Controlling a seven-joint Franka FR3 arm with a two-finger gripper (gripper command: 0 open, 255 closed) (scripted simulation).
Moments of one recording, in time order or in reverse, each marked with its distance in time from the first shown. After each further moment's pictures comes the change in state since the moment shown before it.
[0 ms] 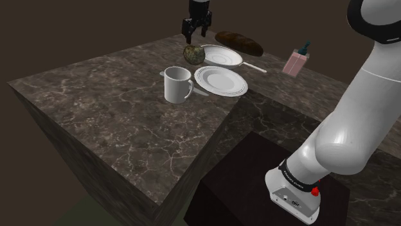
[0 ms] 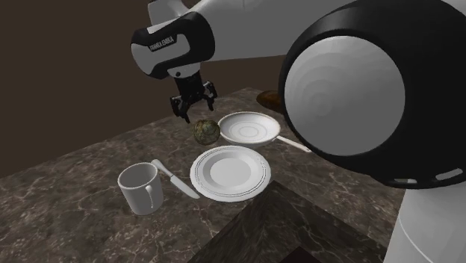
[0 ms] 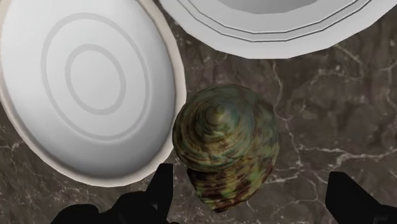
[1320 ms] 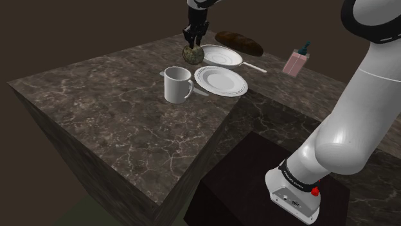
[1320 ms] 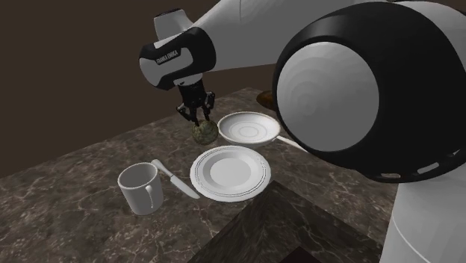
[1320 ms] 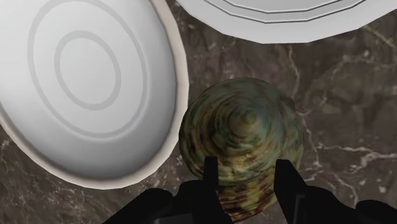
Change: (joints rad) arm -0.011 0.026 -0.009 -0.035 -0.012 0.086 0.004
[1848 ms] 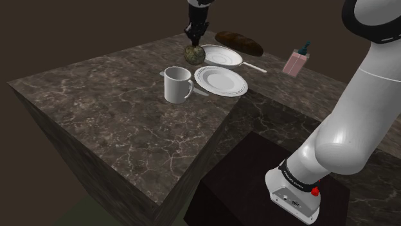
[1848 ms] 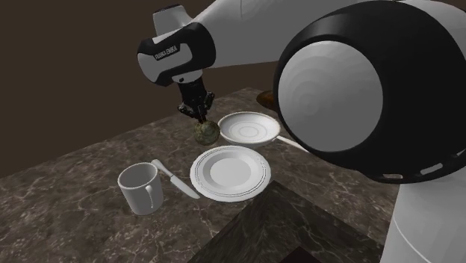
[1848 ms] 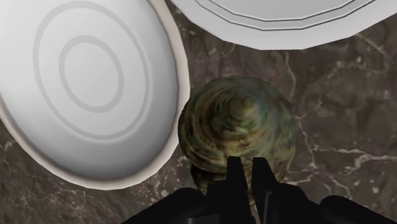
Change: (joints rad) arm 0.001 -0.004 0.002 0.016 0.007 -0.034 -0.010
